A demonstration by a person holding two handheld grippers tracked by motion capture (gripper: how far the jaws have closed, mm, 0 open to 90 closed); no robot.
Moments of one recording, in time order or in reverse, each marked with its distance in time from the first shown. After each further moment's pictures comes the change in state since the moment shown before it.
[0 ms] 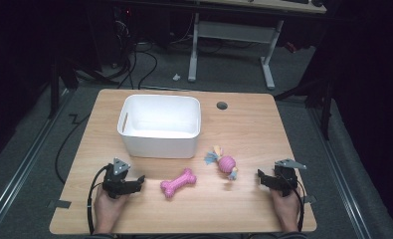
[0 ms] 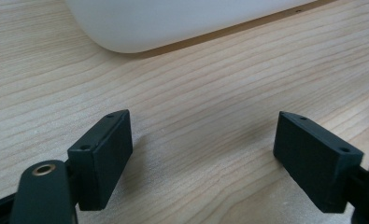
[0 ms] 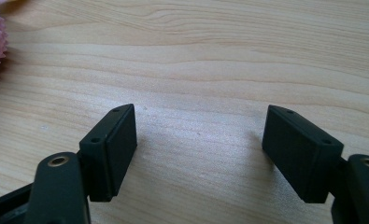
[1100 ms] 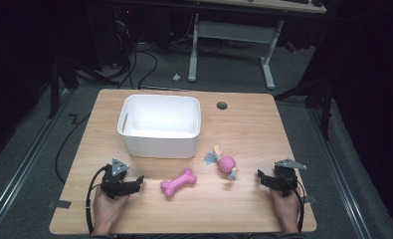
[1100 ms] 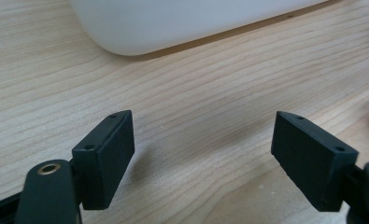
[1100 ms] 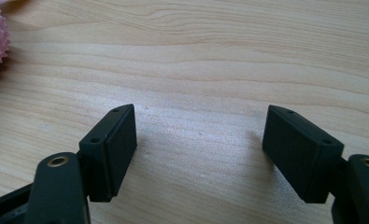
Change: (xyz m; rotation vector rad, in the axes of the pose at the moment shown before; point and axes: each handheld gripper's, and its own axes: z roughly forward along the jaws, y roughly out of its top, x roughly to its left) left arm -0.002 0.001 -0.010 -0.004 -0.001 -0.002; right arm 0.000 0.000 0.000 0.000 0.004 0.001
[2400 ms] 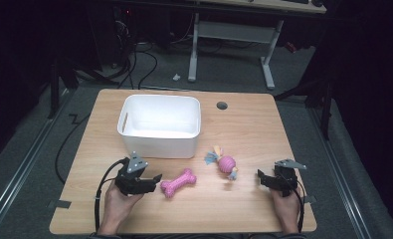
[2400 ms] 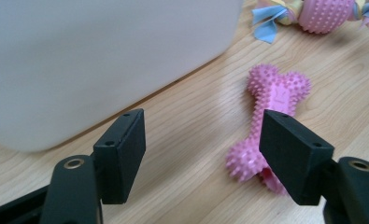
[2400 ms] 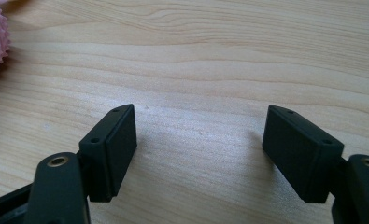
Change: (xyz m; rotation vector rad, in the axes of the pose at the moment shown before) left arm -0.056 0.057 -0.028 -0.024 -0.165 0.158; right arm 0.000 0.000 0.000 -0.001 0.001 -0.001
